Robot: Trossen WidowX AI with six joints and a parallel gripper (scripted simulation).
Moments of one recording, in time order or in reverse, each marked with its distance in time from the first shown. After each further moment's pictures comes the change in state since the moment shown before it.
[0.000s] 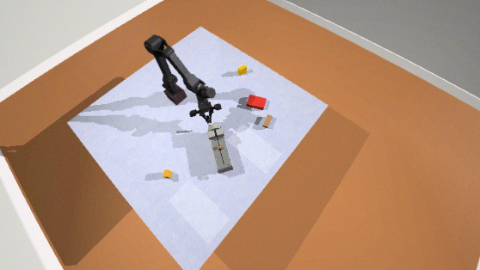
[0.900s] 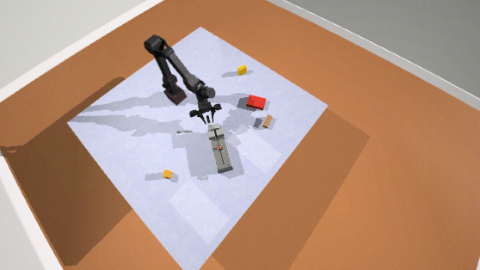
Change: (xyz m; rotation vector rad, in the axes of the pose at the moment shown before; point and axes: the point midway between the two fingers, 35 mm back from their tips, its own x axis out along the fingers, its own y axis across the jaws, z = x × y) arm 0.000 0.000 0.000 0.000 0.000 0.001
